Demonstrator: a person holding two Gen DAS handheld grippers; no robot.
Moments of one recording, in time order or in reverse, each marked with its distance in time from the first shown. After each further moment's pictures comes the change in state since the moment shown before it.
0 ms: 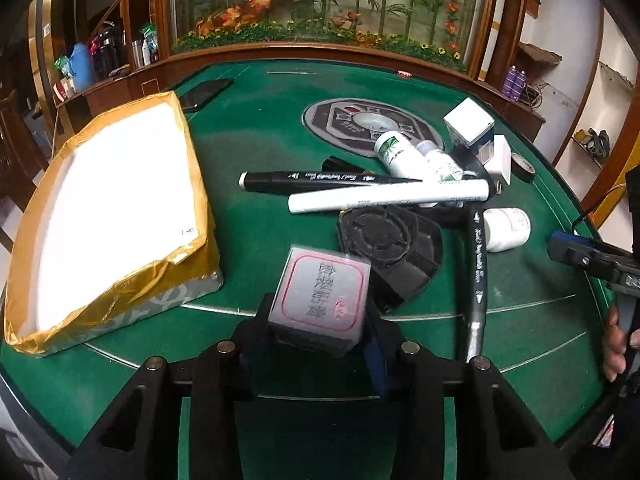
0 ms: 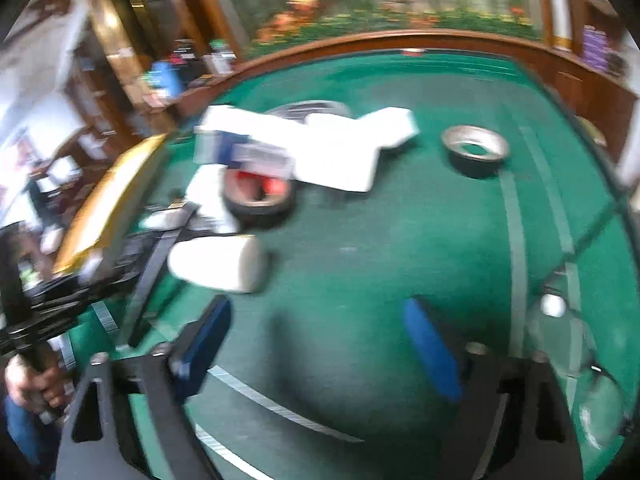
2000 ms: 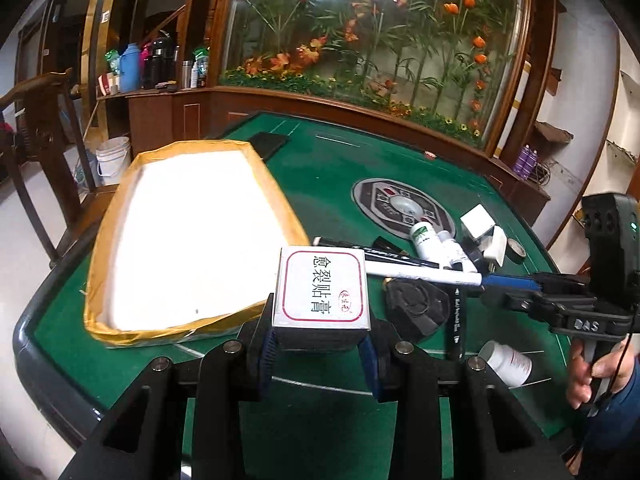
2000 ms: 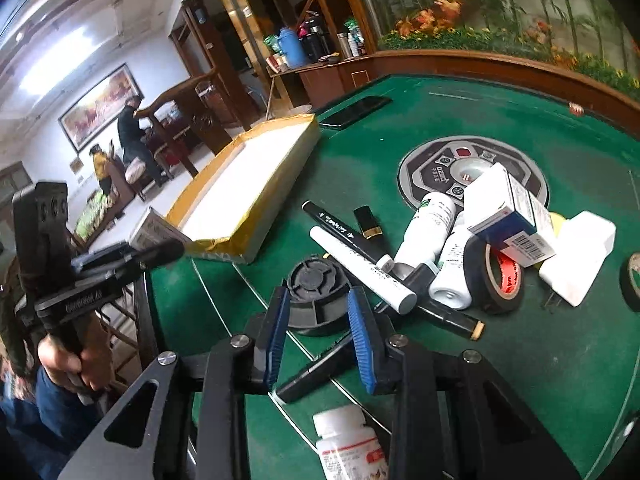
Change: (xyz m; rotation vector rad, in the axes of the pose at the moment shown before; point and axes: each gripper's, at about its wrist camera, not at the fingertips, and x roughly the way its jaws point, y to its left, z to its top) left arm -0.076 0.058 -0.001 -0.163 -0.222 -0.003; right arm 0.031 0.121 0.047 -0.290 0.051 0.269
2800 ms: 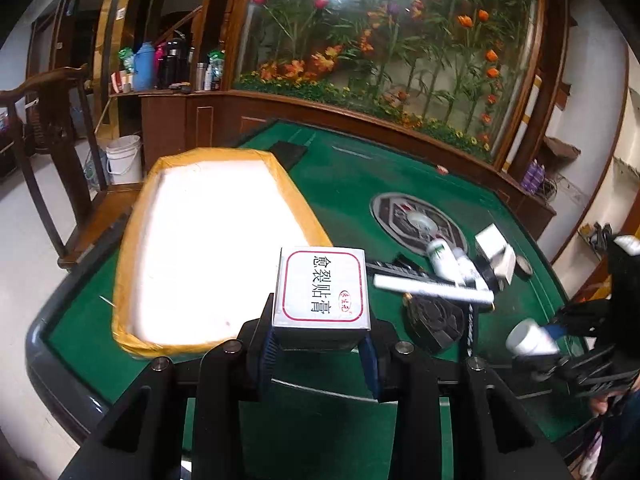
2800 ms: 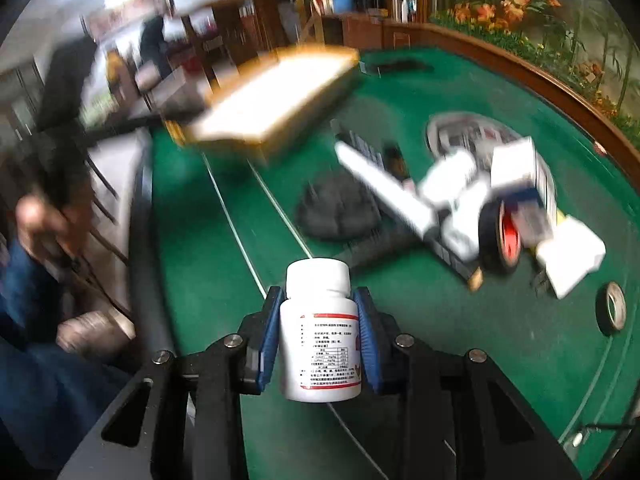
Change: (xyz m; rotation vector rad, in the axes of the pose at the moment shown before) left arm -0.011 0.029 0.014 -0.046 -0.034 0.020; right arm -0.011 0.025 -0.027 -0.226 0.172 -0.025
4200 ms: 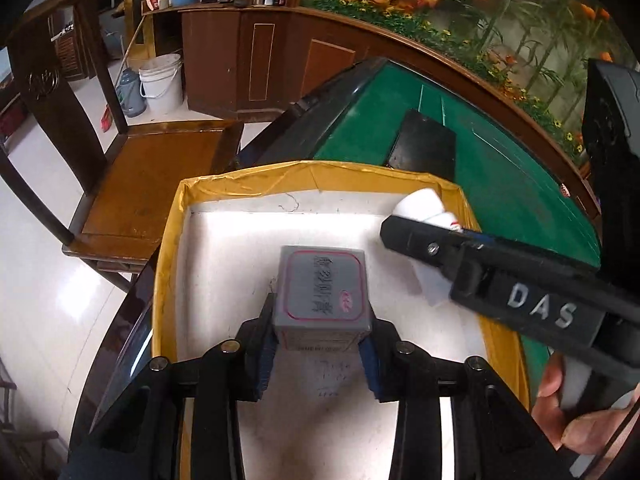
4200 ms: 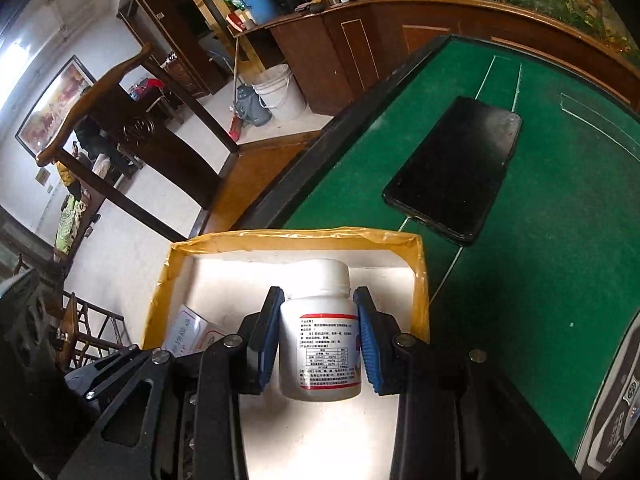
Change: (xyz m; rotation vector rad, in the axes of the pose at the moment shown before) left arm 0.203 0.137 0.132 -0.155 0.320 0.152; right arm 0.267 -0.038 0.310 0.368 0.043 0.008
